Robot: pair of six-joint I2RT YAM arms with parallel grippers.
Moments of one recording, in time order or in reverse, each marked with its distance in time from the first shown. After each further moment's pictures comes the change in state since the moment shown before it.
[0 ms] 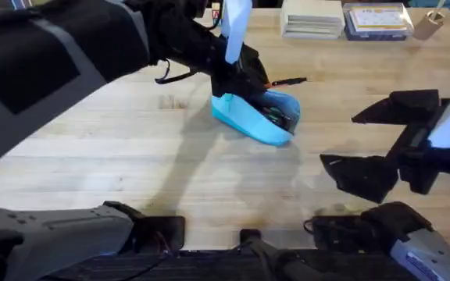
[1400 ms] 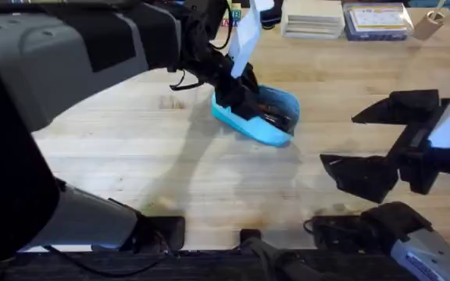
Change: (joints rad) left arm 0.000 0.193 0.002 0.004 -0.035 0.059; right arm 0.000 0.000 0.000 0.000 0.000 0.000
